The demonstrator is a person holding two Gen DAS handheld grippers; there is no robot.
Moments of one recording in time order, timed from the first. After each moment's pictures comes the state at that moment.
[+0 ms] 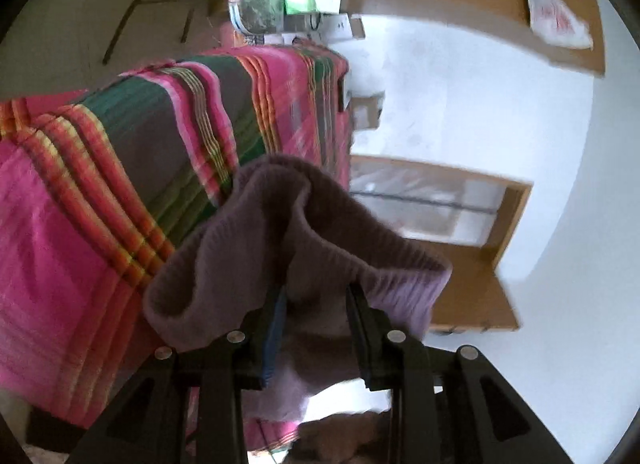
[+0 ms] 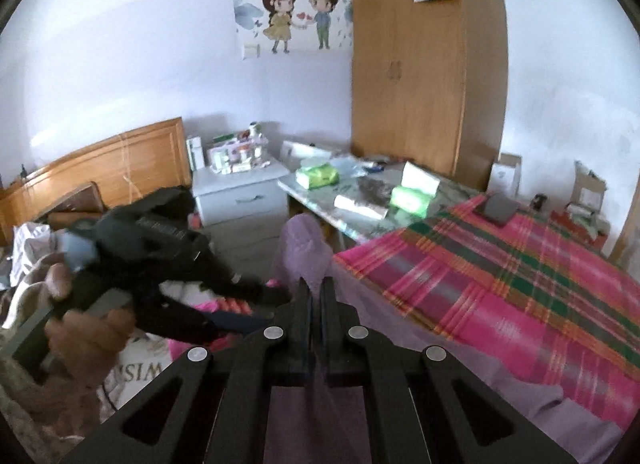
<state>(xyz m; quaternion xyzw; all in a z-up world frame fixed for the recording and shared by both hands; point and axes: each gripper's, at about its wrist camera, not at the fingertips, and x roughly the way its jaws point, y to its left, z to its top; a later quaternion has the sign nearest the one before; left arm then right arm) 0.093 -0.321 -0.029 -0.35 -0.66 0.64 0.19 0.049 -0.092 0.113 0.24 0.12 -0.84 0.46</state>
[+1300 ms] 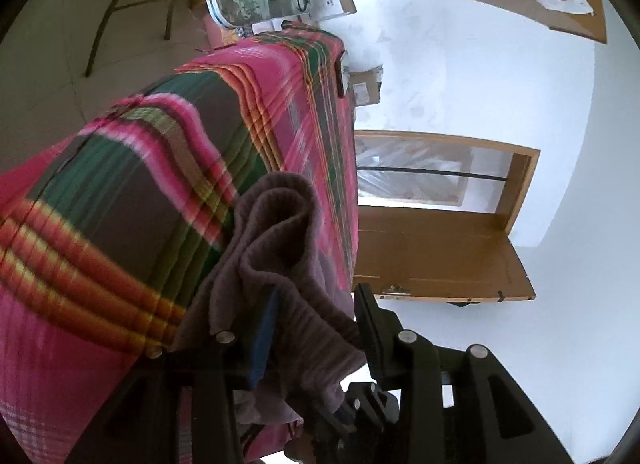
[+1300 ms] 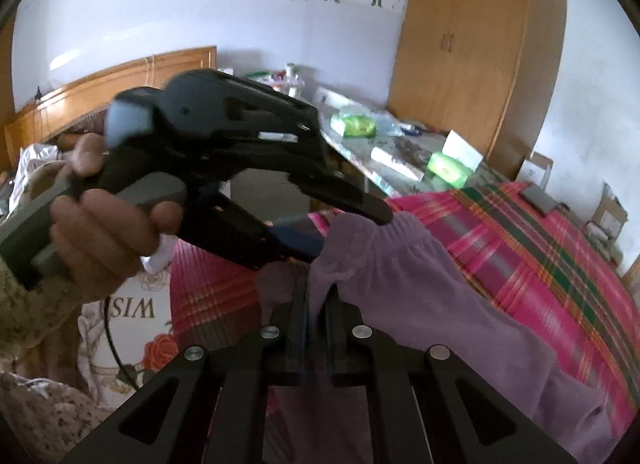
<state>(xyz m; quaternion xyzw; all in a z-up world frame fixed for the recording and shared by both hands) 0.050 -0.331 -0.026 -0.41 -0.60 0.64 0.23 0.081 -0.140 0.055 0.25 0.23 -0.81 0.48</state>
